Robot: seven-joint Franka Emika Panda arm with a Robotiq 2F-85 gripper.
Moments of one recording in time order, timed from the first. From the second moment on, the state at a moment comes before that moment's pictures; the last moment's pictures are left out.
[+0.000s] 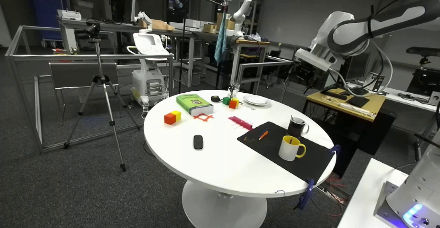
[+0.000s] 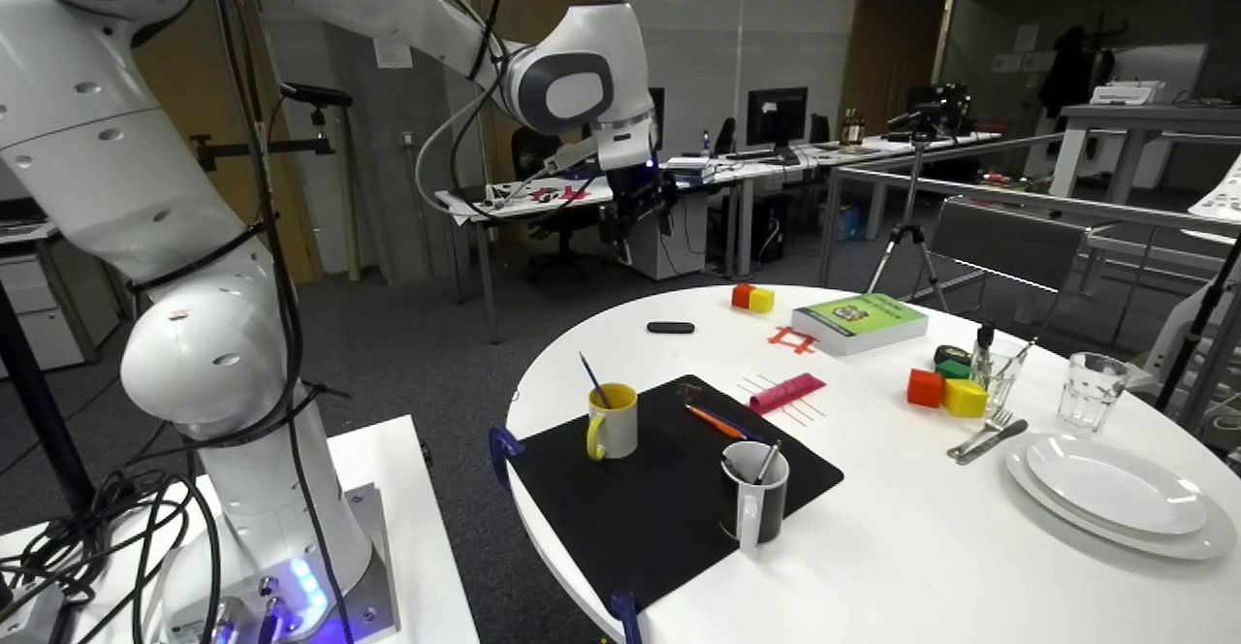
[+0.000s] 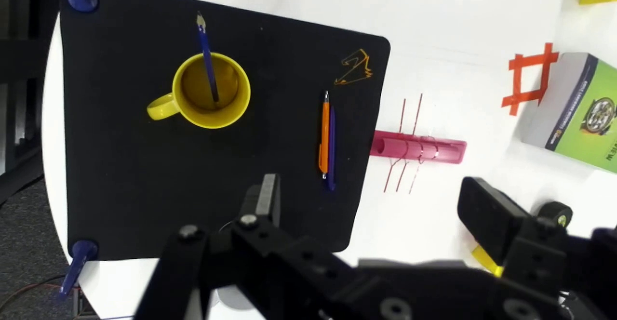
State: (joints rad) arm -0.06 -0.26 0.13 -2.35 0.17 2.38 1.29
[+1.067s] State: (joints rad) arm 0.00 -0.27 0.10 -2.40 0.15 2.40 1.19
